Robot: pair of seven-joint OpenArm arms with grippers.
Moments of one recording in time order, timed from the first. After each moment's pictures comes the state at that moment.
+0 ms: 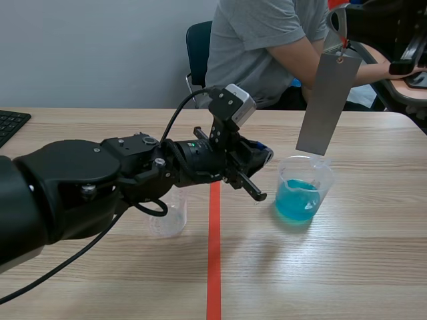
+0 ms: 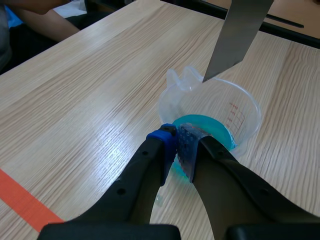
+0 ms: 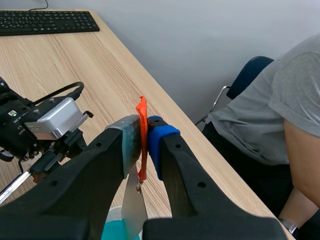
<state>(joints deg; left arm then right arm) -29.6 -10.3 55.6 55.1 -26.2 -21.4 -9.6 7.0 47.8 -2.2 101.7 40.2 43.9 -11.5</state>
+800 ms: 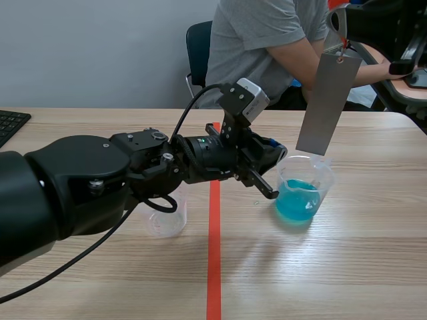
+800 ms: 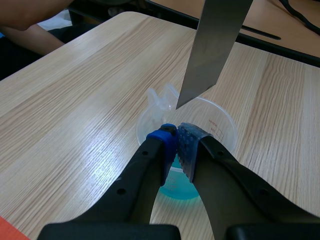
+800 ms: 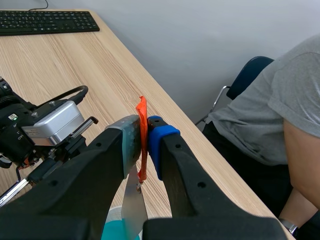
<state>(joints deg) -30.1 -8.8 55.6 55.1 -26.2 -24.0 -9.7 7.0 47.8 -2.2 101.7 40.2 43.9 -11.5</state>
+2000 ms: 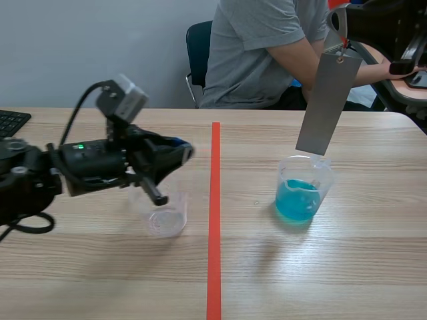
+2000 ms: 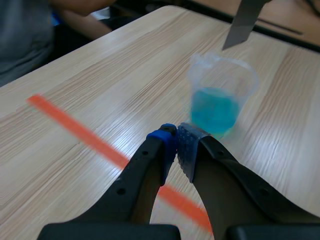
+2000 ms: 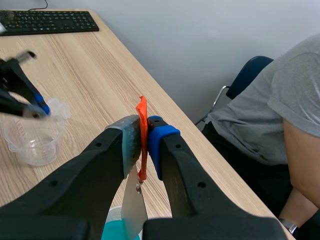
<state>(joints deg) -15.7 -41.3 47.6 81.9 -35.6 -22.0 -11.2 7.0 47.8 -2.2 101.7 40.2 43.9 -11.5</state>
